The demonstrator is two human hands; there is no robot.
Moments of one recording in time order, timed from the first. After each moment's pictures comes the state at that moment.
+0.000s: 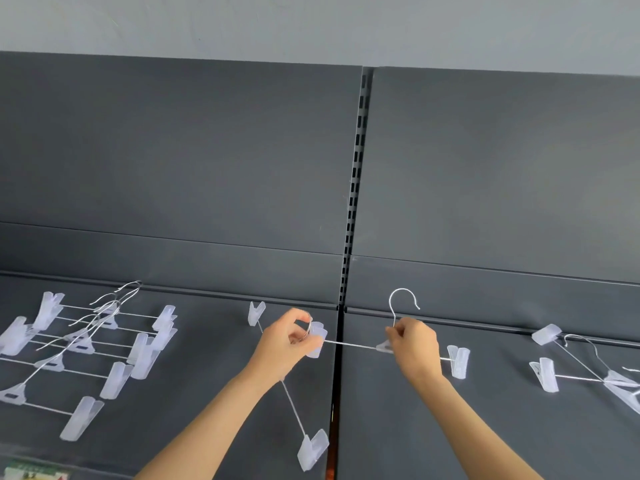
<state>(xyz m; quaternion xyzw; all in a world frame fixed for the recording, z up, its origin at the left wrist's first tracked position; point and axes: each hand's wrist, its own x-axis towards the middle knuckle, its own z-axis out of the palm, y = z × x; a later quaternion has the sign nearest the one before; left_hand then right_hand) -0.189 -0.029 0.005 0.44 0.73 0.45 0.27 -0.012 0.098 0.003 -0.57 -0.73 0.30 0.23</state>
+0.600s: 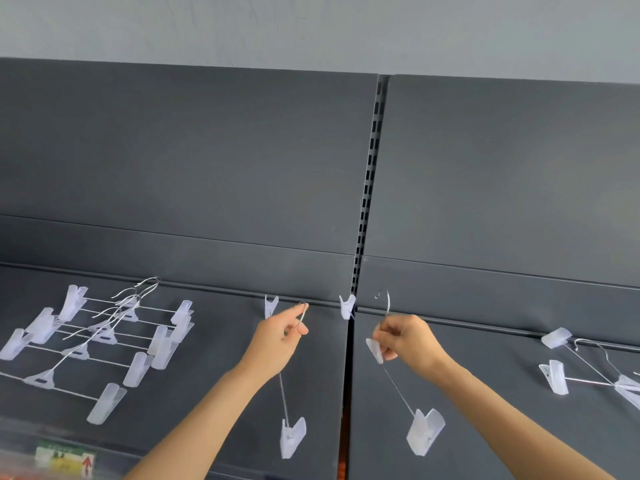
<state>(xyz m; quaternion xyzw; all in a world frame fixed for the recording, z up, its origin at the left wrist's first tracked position) -0.205 -0.053 0.012 0.46 0.75 0.43 0.20 -0.012 0.082 0.033 -0.40 -0.79 0.43 0.17</state>
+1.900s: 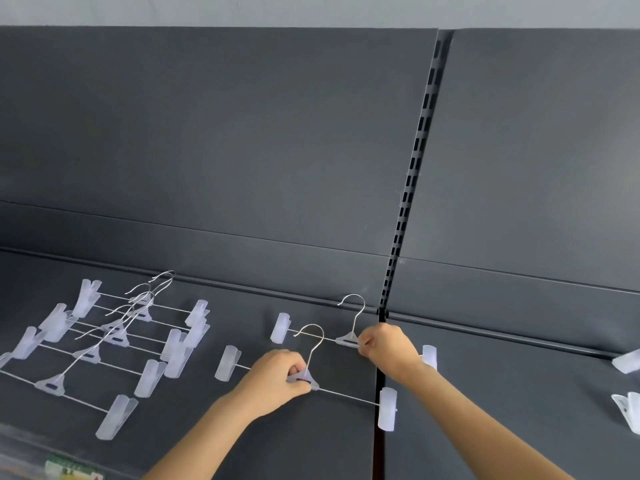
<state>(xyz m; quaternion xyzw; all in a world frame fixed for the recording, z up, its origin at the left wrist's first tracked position) -0.253 -0.062 -0.040 0.52 0.80 0.22 0.22 -0.106 0.102 -0.026 -0.41 -0.86 0.30 0.03</state>
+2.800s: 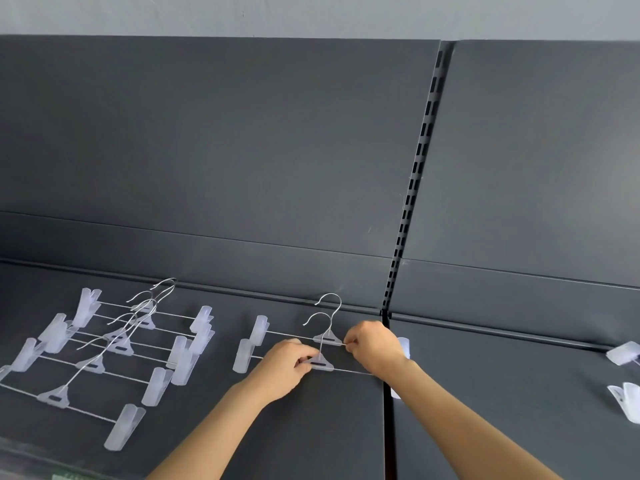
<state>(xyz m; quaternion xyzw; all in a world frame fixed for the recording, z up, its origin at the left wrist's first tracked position) -0.273 -0.042 -0.049 0.55 0.78 0.22 0.21 -0.137 0.090 -0.029 -0.39 -0.89 0.23 0.00</state>
